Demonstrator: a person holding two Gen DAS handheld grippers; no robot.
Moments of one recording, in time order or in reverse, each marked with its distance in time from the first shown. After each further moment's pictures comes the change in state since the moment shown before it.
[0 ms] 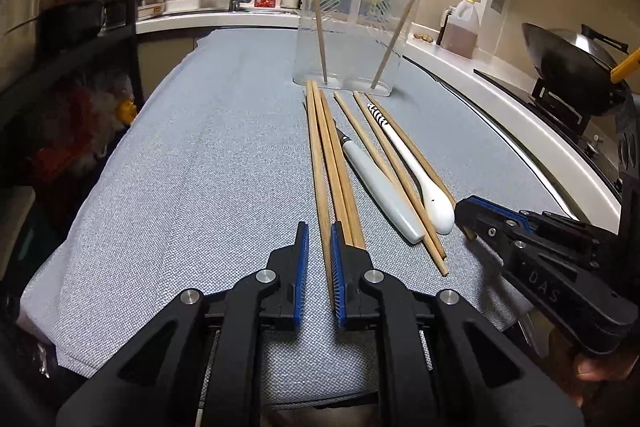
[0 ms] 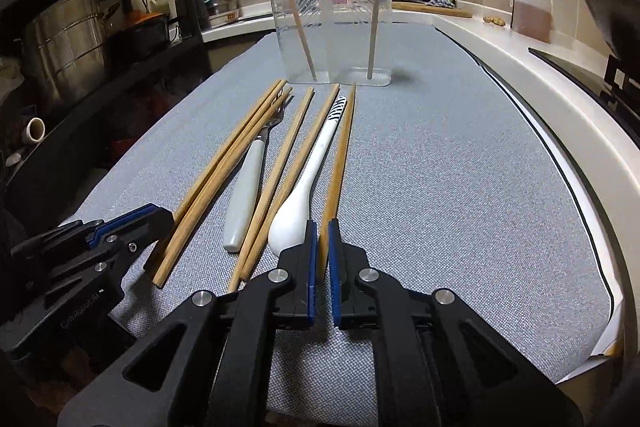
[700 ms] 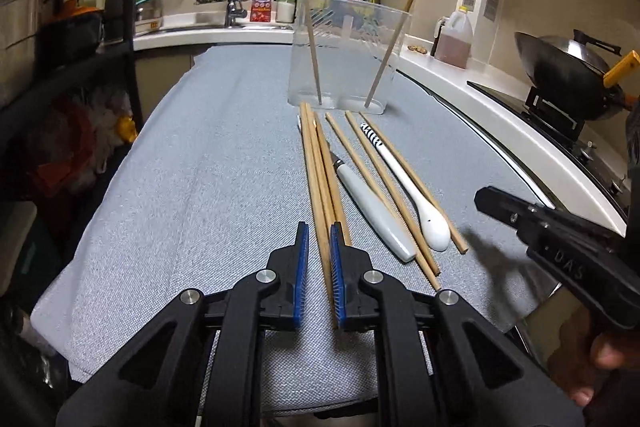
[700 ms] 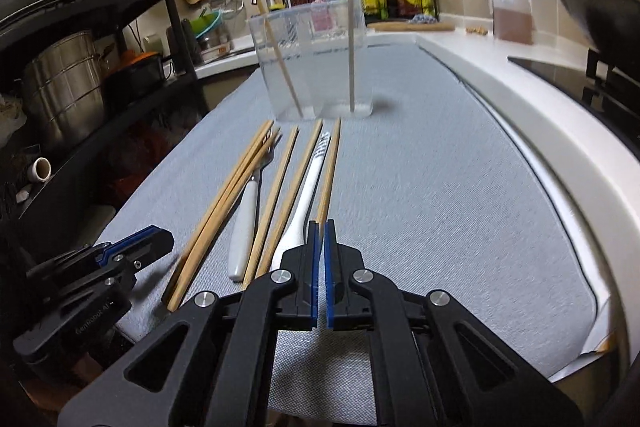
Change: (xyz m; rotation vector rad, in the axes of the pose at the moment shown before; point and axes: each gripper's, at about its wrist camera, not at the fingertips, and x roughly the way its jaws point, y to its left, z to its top) left arm -0.006 0.002 0.009 0.004 -0.039 -0.005; right arm -0.021 -0.024 0.008 0.091 -0.088 0.026
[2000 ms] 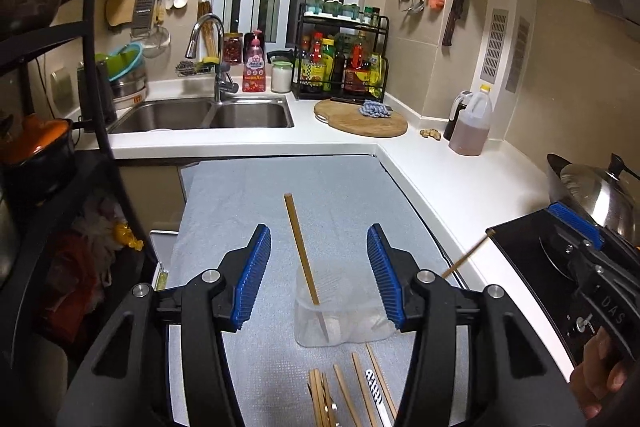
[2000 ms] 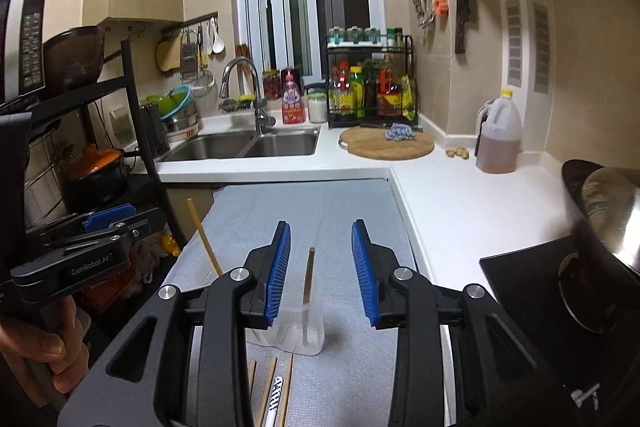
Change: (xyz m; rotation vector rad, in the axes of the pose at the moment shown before) left arm 0.026 -0.007 0.286 0.036 -0.085 0.009; right arm -0.022 -0.007 0.275 -0.060 -0.211 -0.132
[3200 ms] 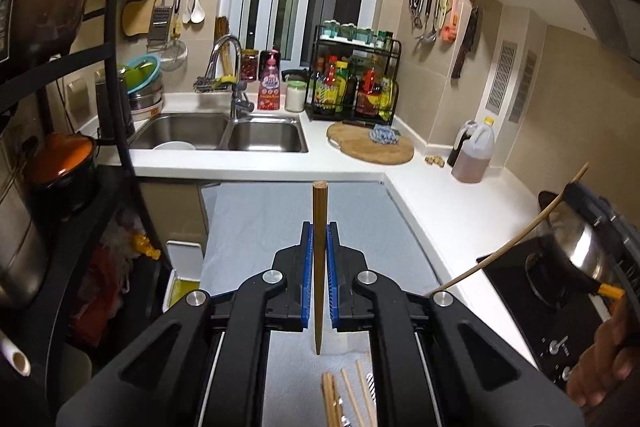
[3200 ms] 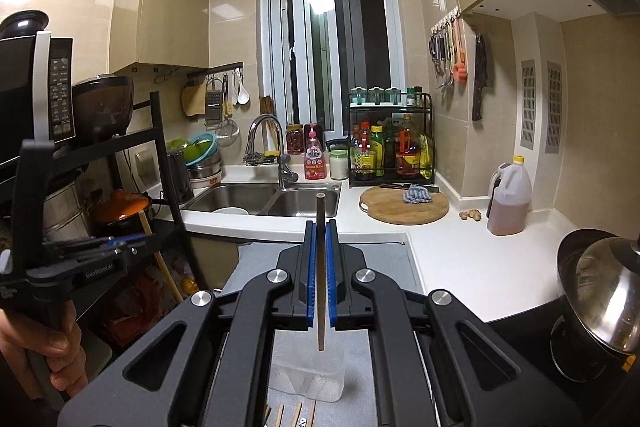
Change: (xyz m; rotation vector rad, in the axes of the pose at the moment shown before) left arm -0.050 0.031 0.067 -0.047 -0.019 0.003; right arm -0.040 0.022 0.084 -0.022 -0.141 0.070
